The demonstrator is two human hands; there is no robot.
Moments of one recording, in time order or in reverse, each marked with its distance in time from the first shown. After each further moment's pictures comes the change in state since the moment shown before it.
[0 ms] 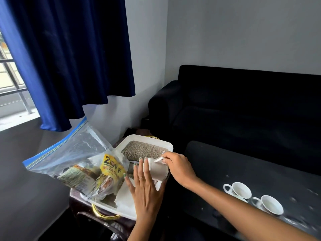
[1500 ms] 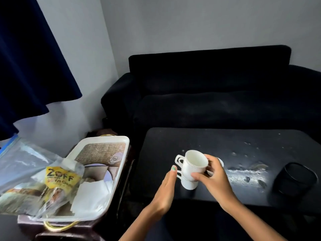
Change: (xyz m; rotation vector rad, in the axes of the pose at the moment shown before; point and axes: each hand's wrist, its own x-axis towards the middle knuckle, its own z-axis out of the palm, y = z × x) left_hand -0.070 0.144 -0.011 -0.891 -1.070 -0.156; right_hand -0.193 0.121 -0.109 0.601 0.490 0.437
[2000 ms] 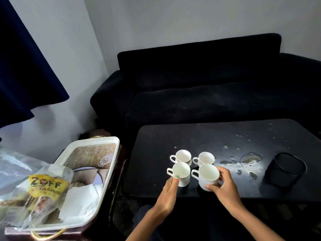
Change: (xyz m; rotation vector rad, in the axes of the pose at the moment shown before) left_hand 0.016 -0.012 0.036 0.102 -0.050 -0.087; right_hand 0.001 0.084 -0.055 -0.140 0.145 0.187
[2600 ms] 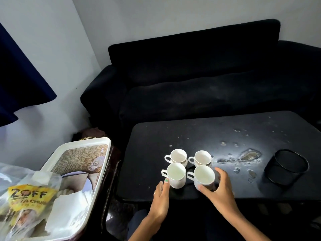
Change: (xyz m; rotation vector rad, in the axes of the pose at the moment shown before) left_hand 0.028 -0.024 0.008 -0.089 0.175 -0.086; right_hand -0.002 0.003 0.008 -0.186 0.089 0.026
